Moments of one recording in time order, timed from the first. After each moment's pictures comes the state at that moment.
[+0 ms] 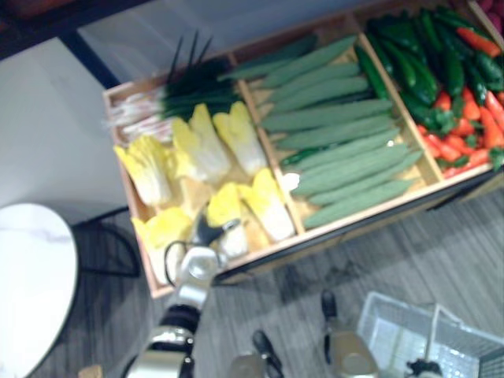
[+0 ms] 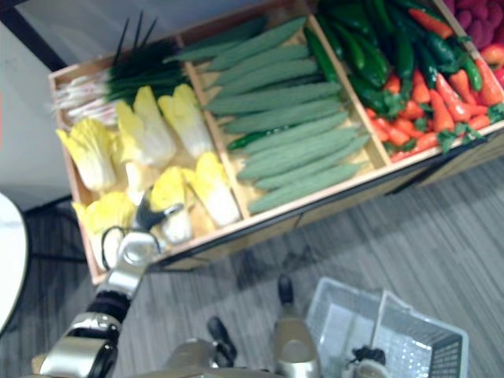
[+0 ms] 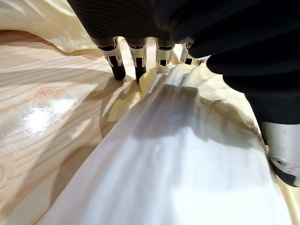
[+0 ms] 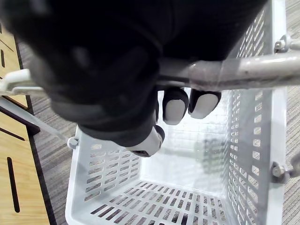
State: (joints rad) left arm -0.38 0.21 -0.01 0.67 0.34 -0.02 0.30; right arm 0.06 -0.15 -0.50 1.01 -0.11 -0.01 -0.17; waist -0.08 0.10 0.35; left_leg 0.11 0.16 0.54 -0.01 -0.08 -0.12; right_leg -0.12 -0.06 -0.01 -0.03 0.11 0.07
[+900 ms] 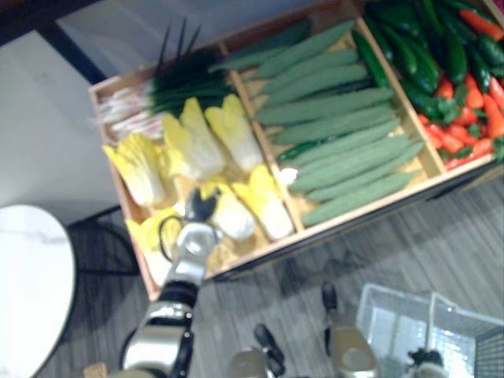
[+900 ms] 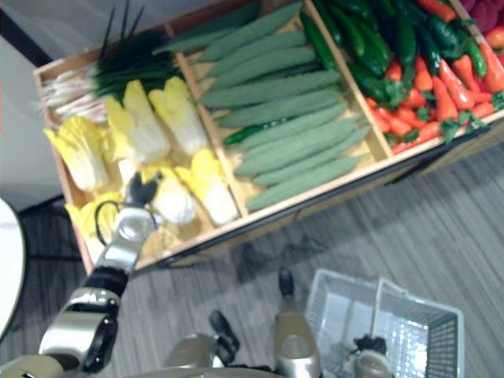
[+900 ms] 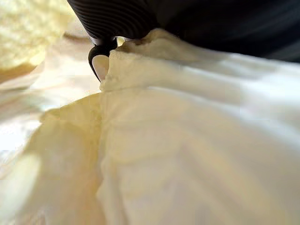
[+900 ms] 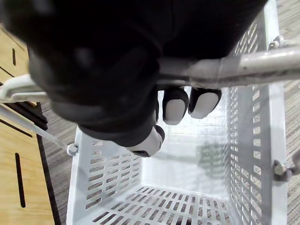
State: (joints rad) left arm -0.45 0.26 0.03 0.54 0.35 -0.01 0.32; right arm 0.05 -0.16 -0.45 1.00 -0.10 -0.02 -0.19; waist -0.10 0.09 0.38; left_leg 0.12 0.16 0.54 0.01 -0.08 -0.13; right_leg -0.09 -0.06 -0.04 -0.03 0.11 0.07
